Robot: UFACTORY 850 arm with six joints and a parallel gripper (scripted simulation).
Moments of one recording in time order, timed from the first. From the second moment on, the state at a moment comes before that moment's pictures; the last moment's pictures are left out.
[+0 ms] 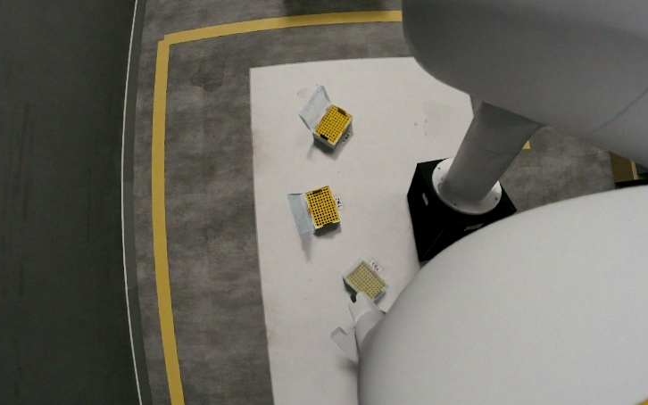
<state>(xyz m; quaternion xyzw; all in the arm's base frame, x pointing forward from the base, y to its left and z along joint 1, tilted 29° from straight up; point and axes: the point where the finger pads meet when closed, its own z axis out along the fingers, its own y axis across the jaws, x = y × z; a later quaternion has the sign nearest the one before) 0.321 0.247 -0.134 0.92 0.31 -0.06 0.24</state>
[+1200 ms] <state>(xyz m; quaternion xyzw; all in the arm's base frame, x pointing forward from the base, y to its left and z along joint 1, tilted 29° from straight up) 0.320 0.255 -0.119 0.92 0.31 -0.06 0.24</state>
